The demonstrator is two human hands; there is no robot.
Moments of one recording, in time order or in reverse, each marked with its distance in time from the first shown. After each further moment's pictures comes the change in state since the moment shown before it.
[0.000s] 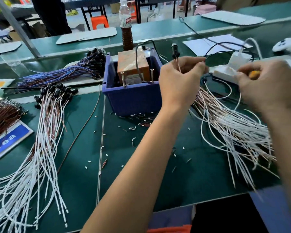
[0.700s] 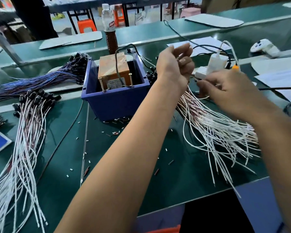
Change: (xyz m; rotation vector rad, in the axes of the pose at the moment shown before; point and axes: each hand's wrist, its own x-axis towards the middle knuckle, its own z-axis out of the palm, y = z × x) left_hand 0.051 0.012 0.055 -0.754 -0.094 -0.582; right_hand -0.010 -0.008 -0.023 0.003 -0.386 -0.311
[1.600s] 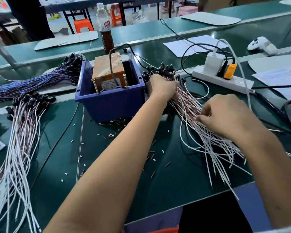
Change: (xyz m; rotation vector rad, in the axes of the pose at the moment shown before) left_hand 0.041 -0.026 -0.056 1.071 0.320 0.174; right_hand -0.019 0.011 0.030 -0.394 -0.172 0.320
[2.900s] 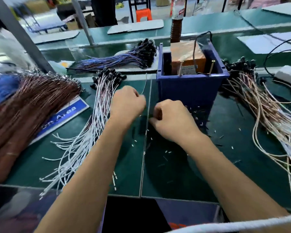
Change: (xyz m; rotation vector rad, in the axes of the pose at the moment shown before) left_hand -0.083 -0.080 -0.261 0.790 0.419 0.024; right_hand -0.036 -0.234 0.074 0.460 -0.114 -0.530
